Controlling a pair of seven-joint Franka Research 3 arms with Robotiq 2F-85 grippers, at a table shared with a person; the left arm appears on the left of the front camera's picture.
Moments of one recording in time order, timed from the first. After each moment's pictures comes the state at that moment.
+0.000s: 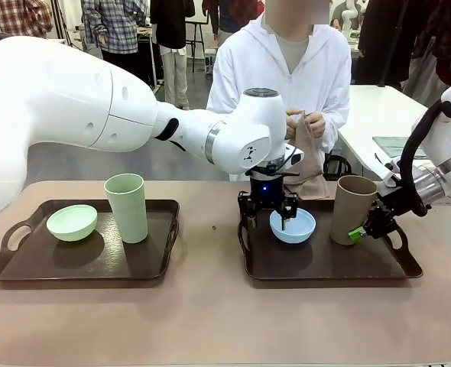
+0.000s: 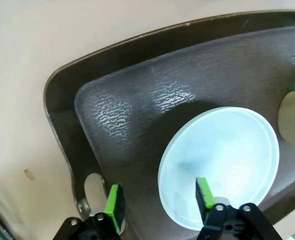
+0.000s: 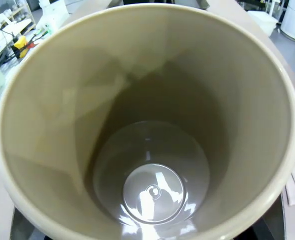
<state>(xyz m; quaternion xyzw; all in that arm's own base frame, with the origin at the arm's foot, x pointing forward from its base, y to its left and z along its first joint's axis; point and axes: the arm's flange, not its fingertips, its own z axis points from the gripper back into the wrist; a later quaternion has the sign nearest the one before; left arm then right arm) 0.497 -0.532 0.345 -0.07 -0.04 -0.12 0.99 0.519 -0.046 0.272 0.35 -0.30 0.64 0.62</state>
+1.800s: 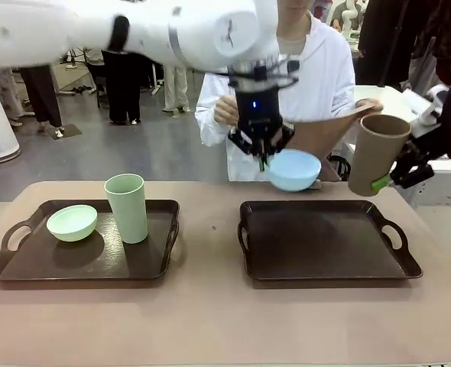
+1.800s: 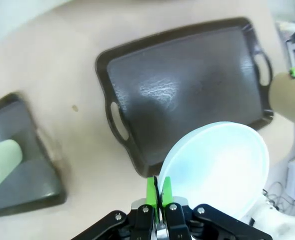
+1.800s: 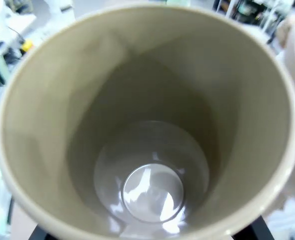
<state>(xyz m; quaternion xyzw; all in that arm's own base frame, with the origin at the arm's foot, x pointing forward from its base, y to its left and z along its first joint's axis) 0.444 -0.488 0.562 -0.09 -0.05 -0.12 0.99 0.469 -0.037 0.466 0.28 -0.32 0.68 0.59</state>
